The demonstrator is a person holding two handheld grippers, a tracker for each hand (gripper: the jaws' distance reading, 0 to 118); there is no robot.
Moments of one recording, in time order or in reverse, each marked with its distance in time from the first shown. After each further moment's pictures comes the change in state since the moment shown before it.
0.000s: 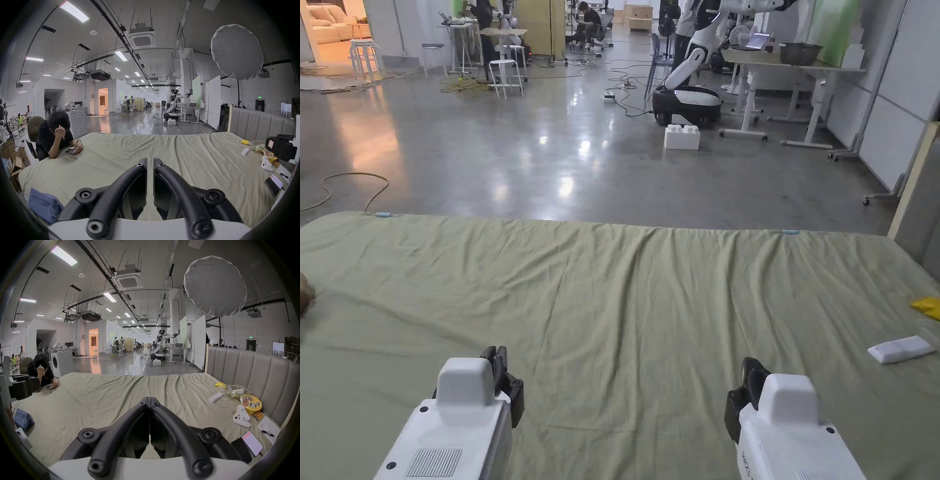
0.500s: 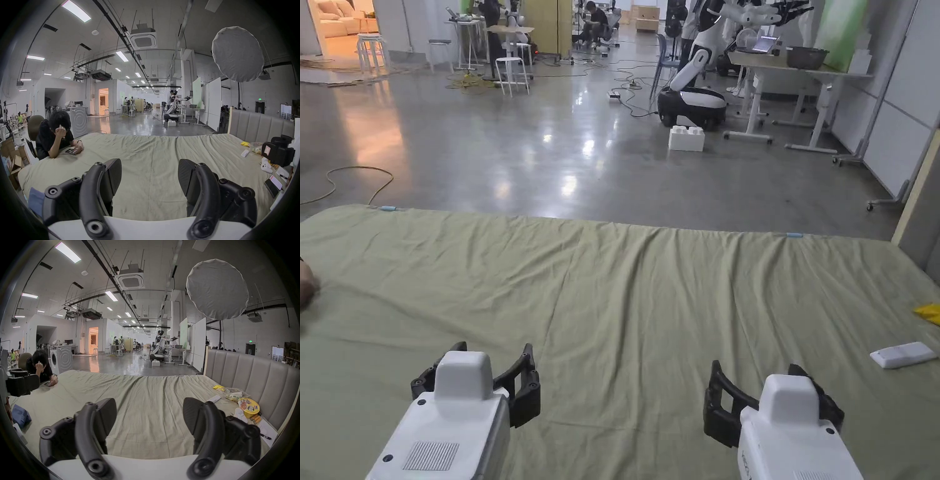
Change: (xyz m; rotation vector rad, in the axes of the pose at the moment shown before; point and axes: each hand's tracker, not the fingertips) left arm -0.008 0.000 0.002 0.014 0.004 0.008; right arm -0.005 -0.002 0.000 0.013 -0.016 0.040
